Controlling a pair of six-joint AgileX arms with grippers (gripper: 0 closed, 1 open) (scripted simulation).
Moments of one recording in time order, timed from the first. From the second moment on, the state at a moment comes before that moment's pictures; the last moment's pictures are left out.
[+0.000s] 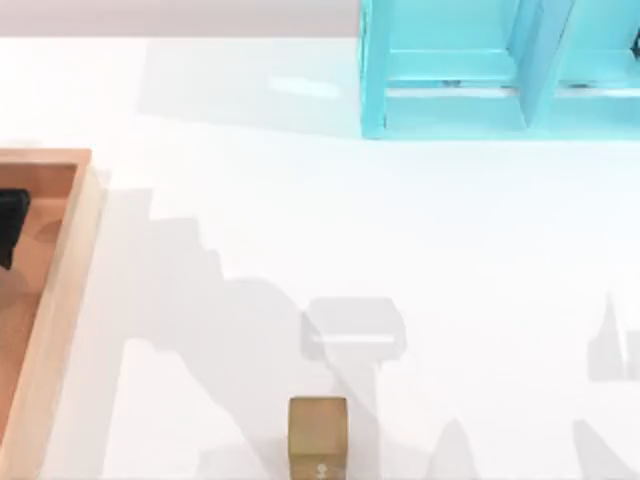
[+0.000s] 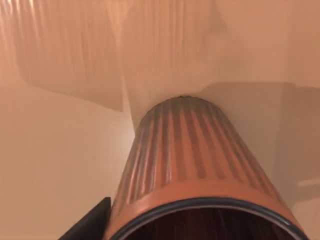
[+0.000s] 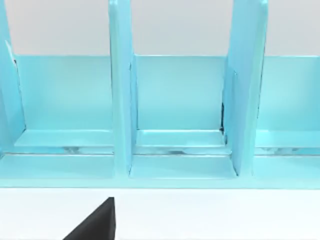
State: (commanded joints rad) left arm 0.18 1.98 1.39 -0.99 0.00 0.21; right arm 0.00 0.00 0.00 0.00 0.00 0.00
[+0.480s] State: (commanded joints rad) left arm 0.18 1.98 1.39 -0.99 0.00 0.21; right arm 0.00 0.00 0.00 0.00 0.00 0.00
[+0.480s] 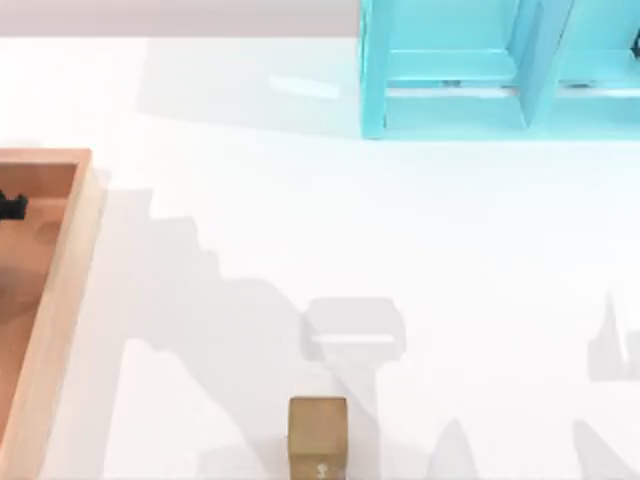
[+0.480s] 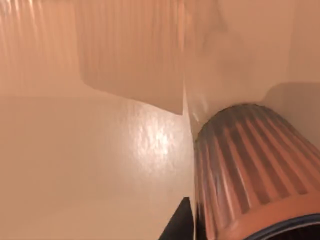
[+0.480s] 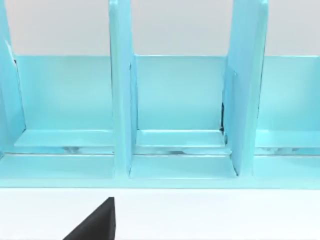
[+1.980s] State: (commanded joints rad) left arm 0.16 1.96 1.75 -1.11 -0.06 0.18; right arm 0.00 0.00 0.00 0.00 0.00 0.00
